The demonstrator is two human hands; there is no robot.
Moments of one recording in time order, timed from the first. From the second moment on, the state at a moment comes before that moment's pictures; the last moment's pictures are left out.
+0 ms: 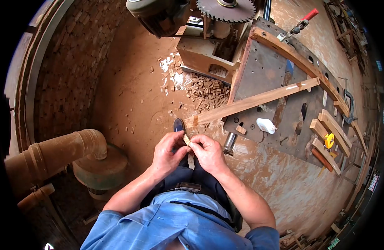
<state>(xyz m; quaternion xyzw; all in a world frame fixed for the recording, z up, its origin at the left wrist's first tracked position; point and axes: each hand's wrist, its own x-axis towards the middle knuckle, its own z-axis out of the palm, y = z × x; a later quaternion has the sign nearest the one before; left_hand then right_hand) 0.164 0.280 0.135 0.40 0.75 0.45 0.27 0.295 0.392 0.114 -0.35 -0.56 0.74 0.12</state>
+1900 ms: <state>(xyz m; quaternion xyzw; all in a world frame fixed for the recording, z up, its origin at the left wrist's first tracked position) 0.133 0.314 0.103 0.47 0.77 0.38 0.19 0.300 0.421 0.115 -0.41 -0.67 0.59 0.18</state>
